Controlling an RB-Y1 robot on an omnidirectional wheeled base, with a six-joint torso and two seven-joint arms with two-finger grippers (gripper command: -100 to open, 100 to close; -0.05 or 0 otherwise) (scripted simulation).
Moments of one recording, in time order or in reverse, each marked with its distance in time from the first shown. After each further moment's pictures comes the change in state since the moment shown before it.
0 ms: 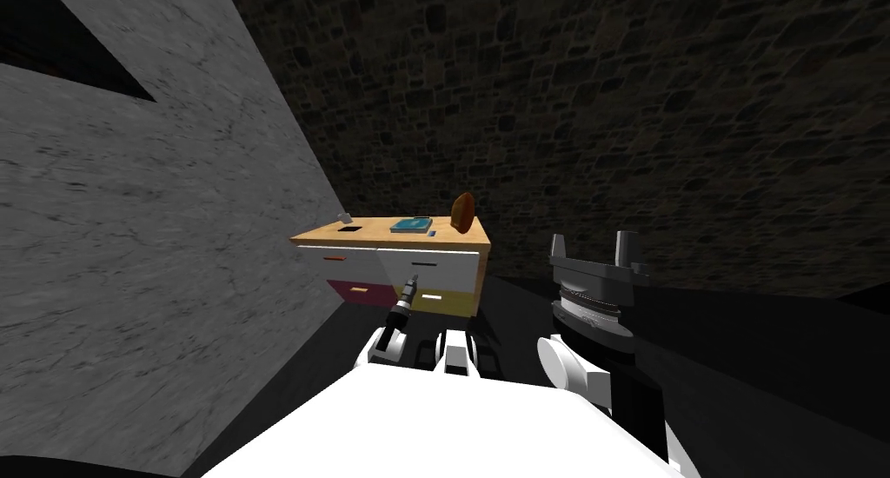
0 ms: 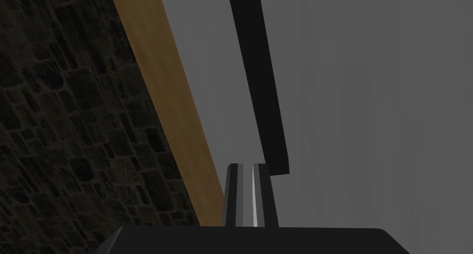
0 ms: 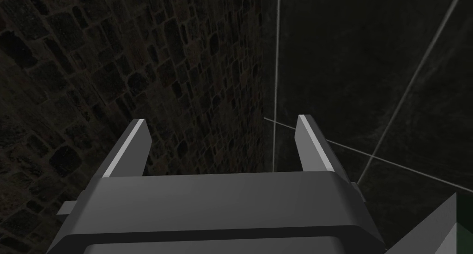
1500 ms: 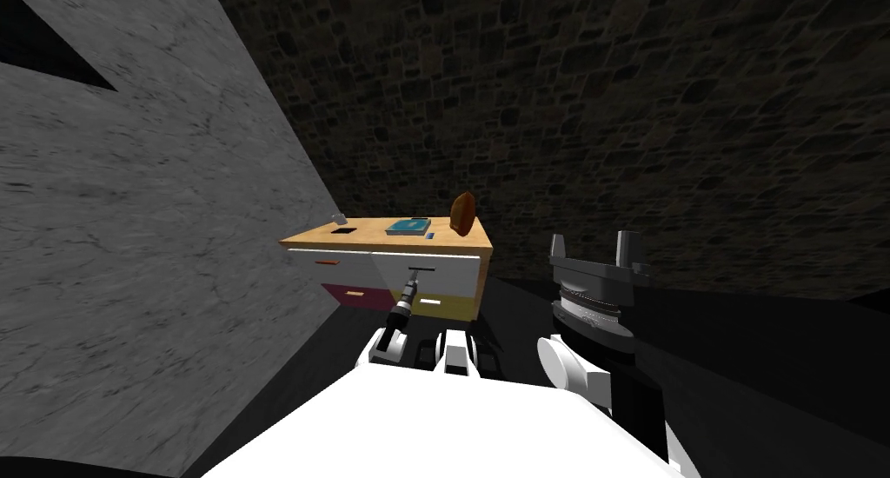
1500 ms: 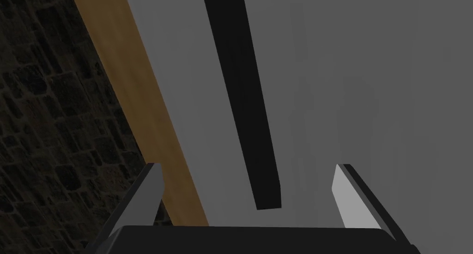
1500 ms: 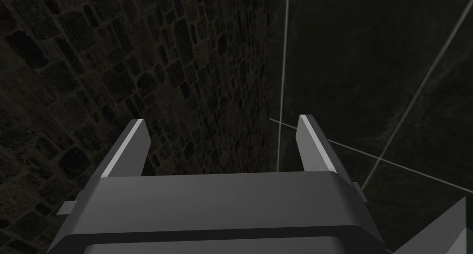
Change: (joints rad) left arm -0.005 -0.007 0.004 0.021 0.002 -0.012 -0.003; right arm 0.000 0.000 0.000 0.000 0.000 0.000 0.000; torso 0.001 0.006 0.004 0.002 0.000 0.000
